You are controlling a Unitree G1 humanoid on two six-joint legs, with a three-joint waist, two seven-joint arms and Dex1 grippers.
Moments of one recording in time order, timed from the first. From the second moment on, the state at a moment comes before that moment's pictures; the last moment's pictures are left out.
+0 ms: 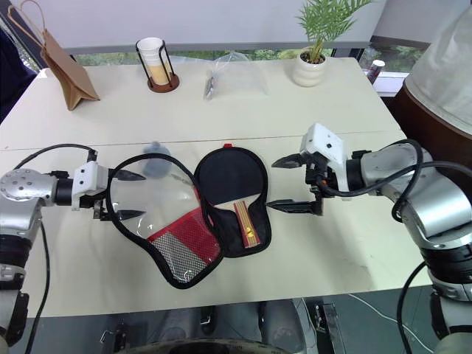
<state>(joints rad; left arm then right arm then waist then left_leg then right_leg) -0.47 0.83 0.02 0.43 -0.25 -0.19 -1.48 -0.47 -0.98 0.02 -0.41 0.53 0.72 1.15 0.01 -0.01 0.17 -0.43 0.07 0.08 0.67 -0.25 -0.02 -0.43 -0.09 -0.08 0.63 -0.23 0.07</state>
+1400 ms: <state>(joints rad) -0.75 0.46 -0.08 0.34 -0.28 0.09 -1.24 -0.42 -0.86 -0.04 -0.36 0.83 1.38 0.81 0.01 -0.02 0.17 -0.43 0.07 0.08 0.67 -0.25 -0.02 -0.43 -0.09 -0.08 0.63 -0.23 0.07</state>
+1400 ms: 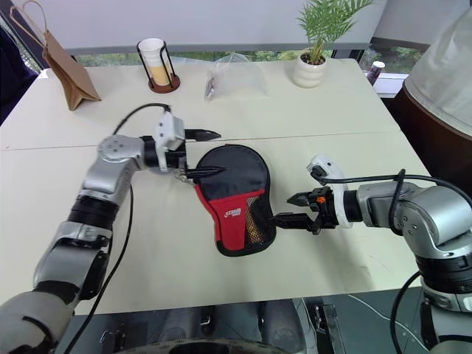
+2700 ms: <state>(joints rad) -0.40 0.82 0.09 -0.29 -0.62 0.56 -1.19 -0.46 -0.67 0.19 -0.21 0.80 1.49 0.83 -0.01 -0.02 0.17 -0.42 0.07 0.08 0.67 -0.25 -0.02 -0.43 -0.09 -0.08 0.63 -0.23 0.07</state>
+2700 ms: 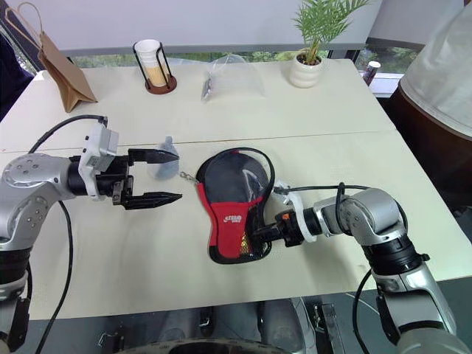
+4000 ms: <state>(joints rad) -0.41 0.83 0.06 -0.20 -0.54 0.44 -1.20 -0.47 -1.04 0.14 -0.23 0.62 1.03 1.02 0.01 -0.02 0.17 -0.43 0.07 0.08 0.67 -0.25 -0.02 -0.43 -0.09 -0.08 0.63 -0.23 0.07</state>
